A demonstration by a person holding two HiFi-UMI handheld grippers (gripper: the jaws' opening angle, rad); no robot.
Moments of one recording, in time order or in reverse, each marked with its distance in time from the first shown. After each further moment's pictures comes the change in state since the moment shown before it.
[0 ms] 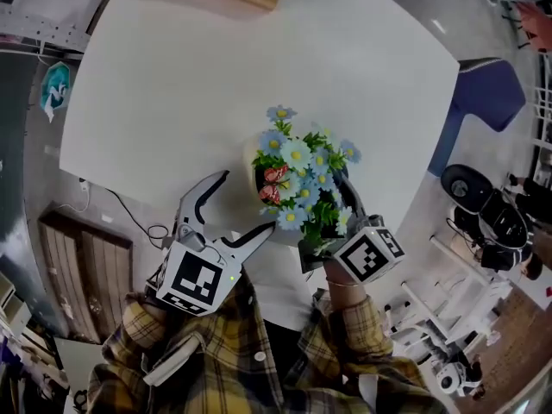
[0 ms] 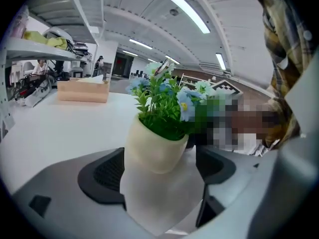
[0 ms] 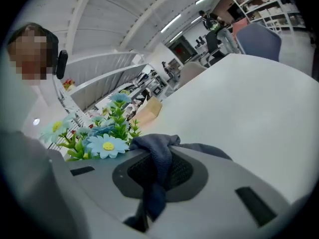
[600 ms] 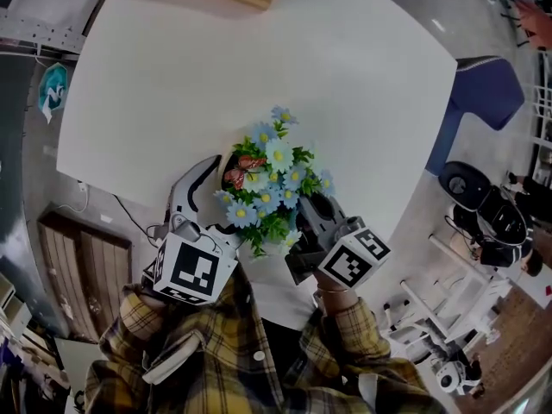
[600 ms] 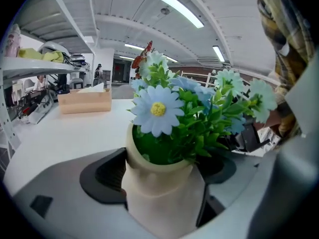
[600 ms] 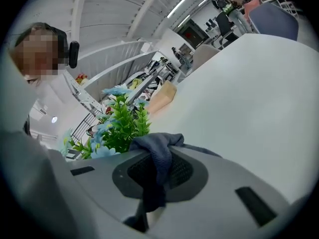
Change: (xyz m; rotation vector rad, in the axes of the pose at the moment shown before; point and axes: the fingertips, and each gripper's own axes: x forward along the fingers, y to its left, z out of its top) left arm 0.022 0.014 0.030 0.090 -0.003 0.065; right arm -0.002 0.025 -0.014 -0.017 0.158 0.166
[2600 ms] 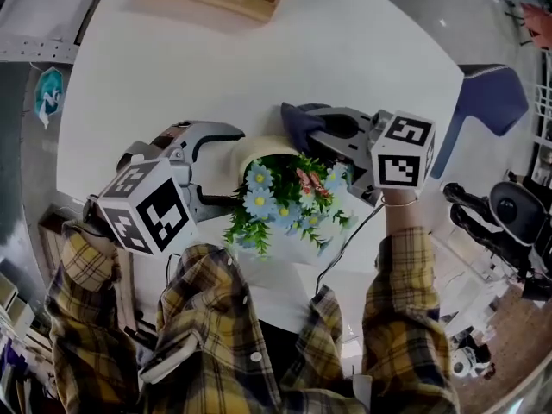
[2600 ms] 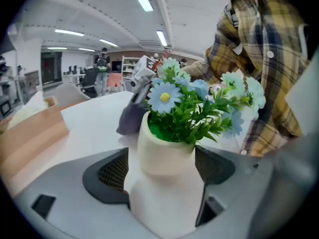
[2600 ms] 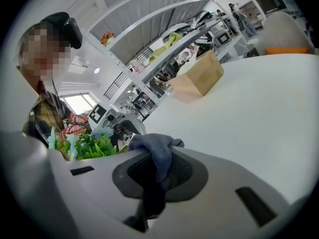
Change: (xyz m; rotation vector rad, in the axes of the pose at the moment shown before) left arm 0.009 0.042 0.011 0.444 0.191 -0.565; right arm 0.095 0.000 0.067 -0.439 0.529 0.411
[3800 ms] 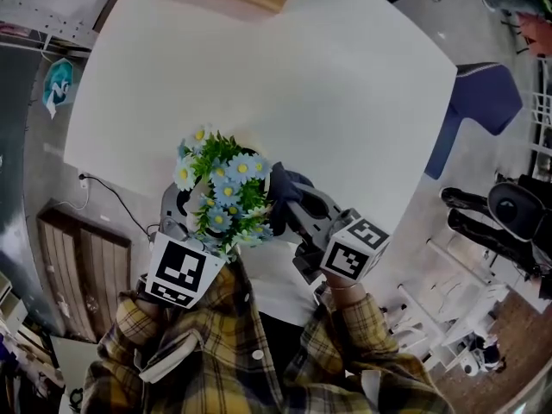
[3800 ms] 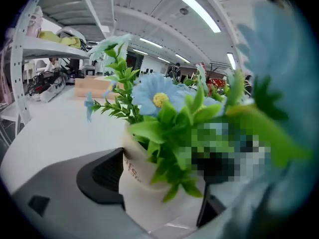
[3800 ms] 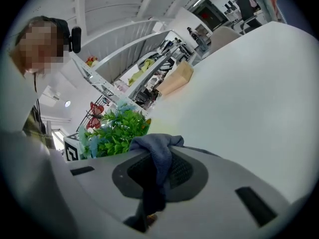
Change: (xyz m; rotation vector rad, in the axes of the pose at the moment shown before) left arm -0.018 -0.075 -0.028 -0.596 -0.200 0.580; right arm 0.010 0.107 -0.109 0.333 -0.332 -0.266
